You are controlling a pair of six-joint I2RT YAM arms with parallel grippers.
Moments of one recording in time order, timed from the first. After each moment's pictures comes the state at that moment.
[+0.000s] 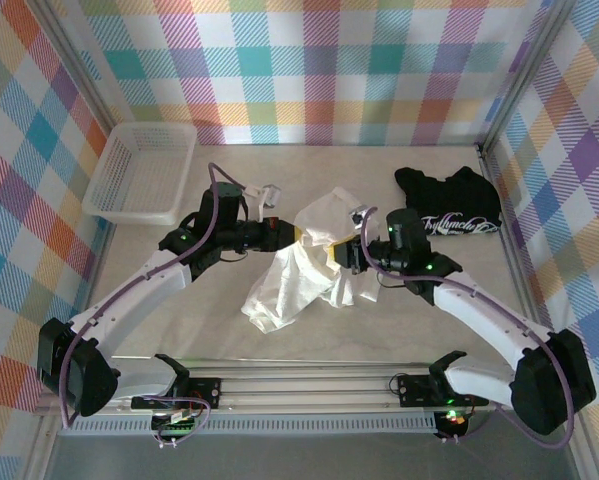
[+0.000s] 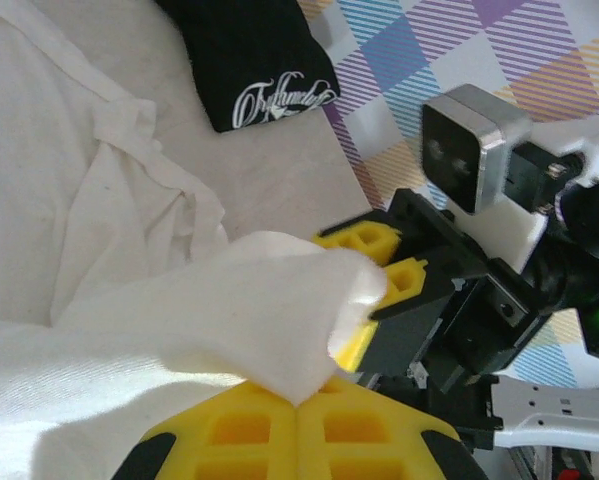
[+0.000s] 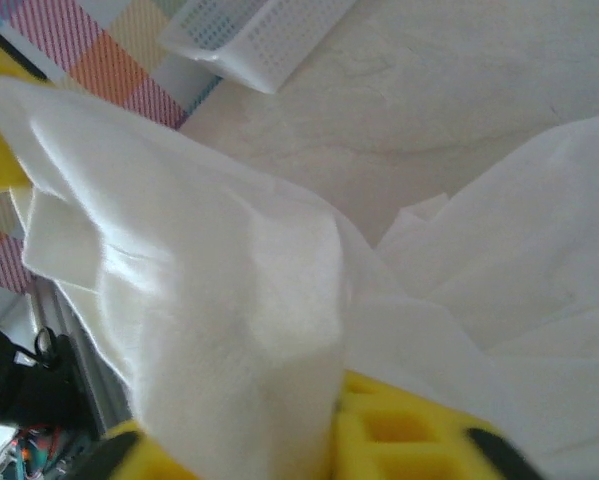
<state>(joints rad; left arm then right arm) -0.55 1.27 1.07 -0.33 0.57 -0.58 0.52 1.13 0.74 -0.10 -0.52 0.28</state>
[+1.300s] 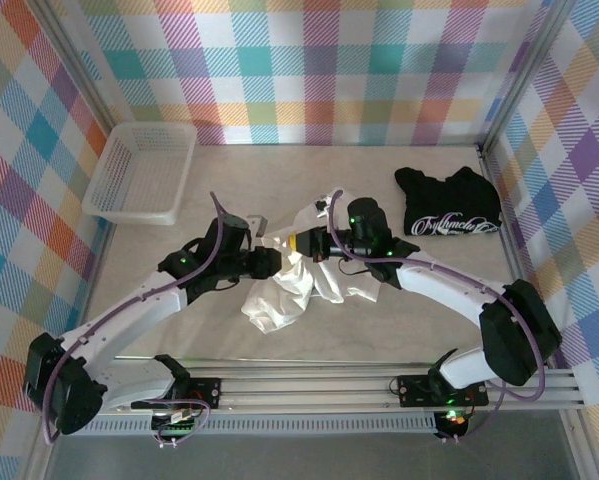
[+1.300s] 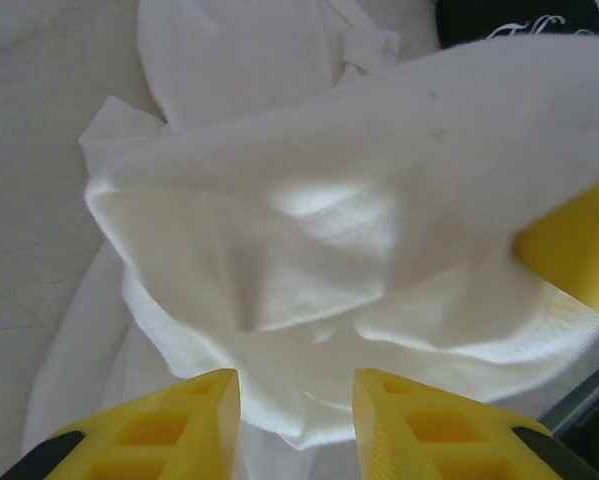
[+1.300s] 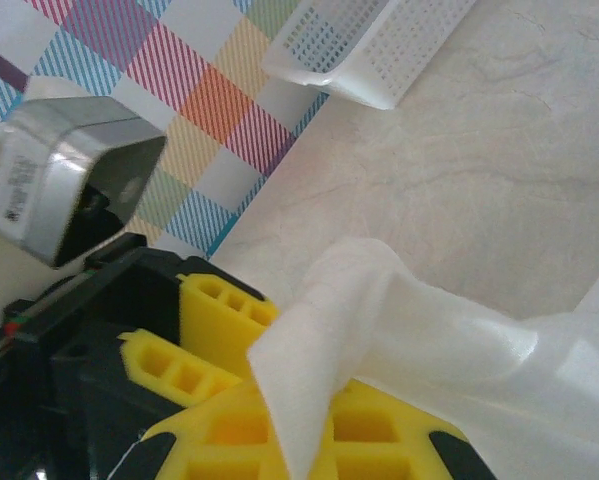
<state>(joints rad) -0.64 1.16 0.91 -0.50 0.15 -0.53 0.68 1.42 0.89 0.18 -0.58 0.59</state>
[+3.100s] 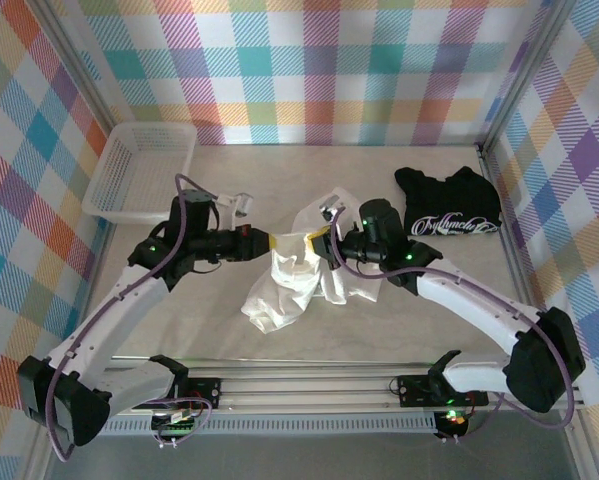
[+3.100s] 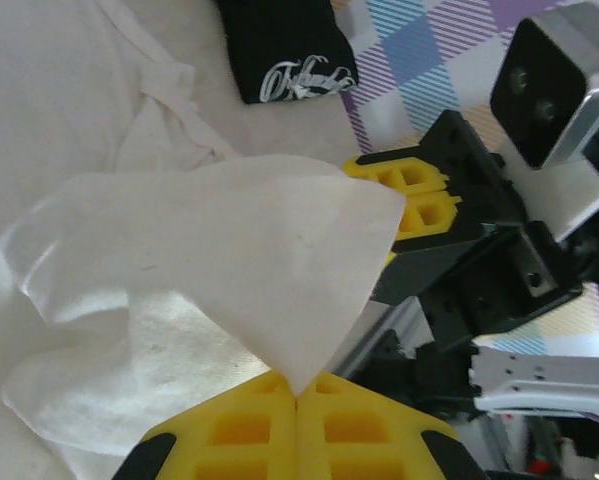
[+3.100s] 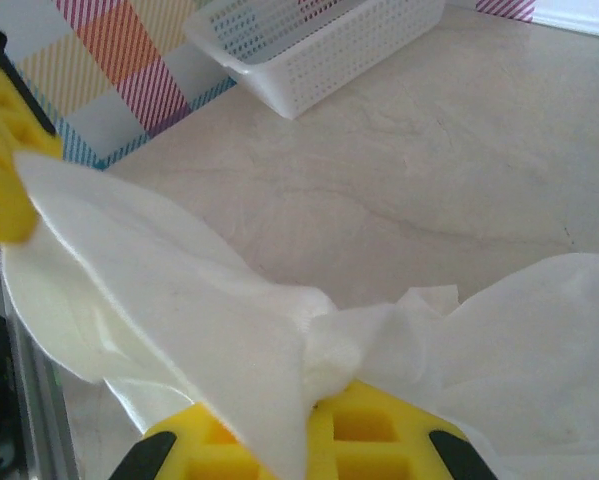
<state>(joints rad) -0.39 1.10 1.02 -0.52 0.72 -0.56 0.68 1.25 0.91 -0.13 -0.37 0.09</state>
